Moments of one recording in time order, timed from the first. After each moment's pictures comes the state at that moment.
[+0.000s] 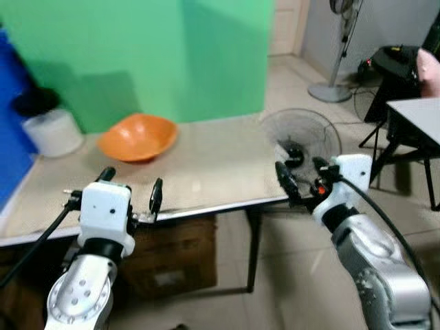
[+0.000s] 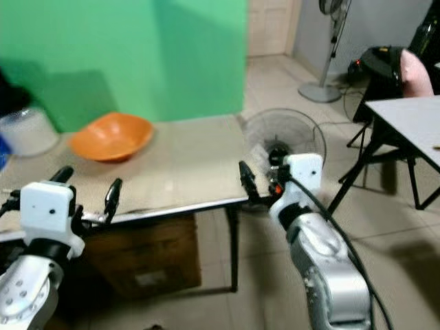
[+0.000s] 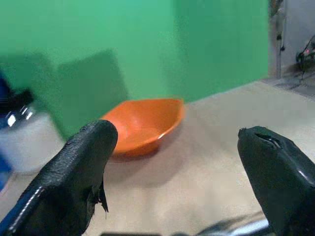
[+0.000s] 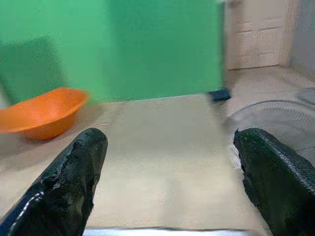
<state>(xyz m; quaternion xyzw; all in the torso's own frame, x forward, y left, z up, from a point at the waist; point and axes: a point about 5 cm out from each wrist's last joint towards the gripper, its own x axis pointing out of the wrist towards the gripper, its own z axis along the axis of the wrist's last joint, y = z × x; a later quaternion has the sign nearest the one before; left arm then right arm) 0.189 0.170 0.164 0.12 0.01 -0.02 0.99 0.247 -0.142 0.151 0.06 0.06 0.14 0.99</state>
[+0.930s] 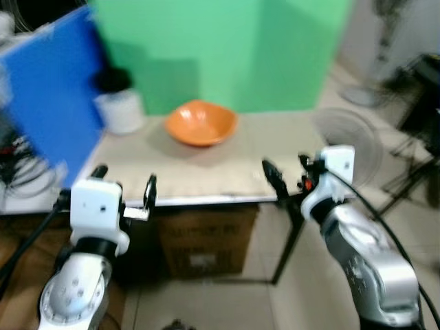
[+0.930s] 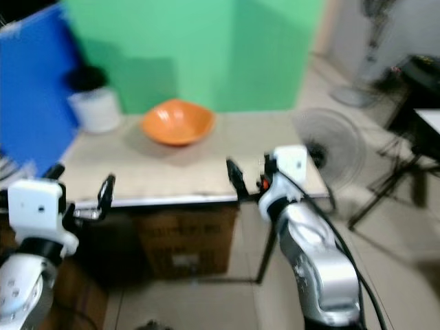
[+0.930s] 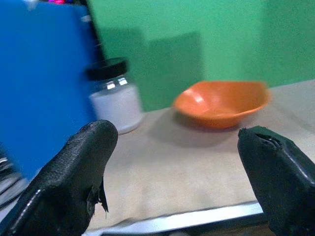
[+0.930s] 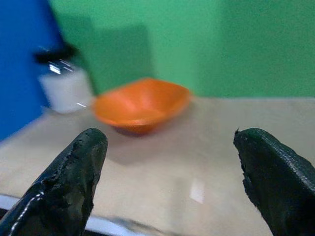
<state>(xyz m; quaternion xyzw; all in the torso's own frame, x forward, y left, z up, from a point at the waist) 0.188 0.174 0.168 0.10 0.00 -0.01 0.99 0.260 -0.127 0.157 0.07 0.06 0.17 0.98</state>
